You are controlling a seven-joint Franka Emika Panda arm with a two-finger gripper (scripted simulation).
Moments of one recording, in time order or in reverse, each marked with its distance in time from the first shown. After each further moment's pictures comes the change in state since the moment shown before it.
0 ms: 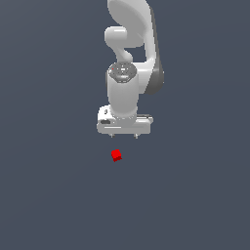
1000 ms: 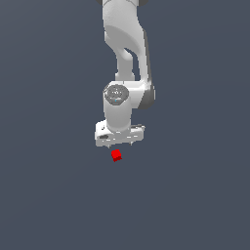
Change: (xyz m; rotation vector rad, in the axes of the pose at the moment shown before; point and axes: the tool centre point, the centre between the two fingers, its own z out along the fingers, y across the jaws) arm 0.007 0.019 0.063 -0.003 0.002 -0.191
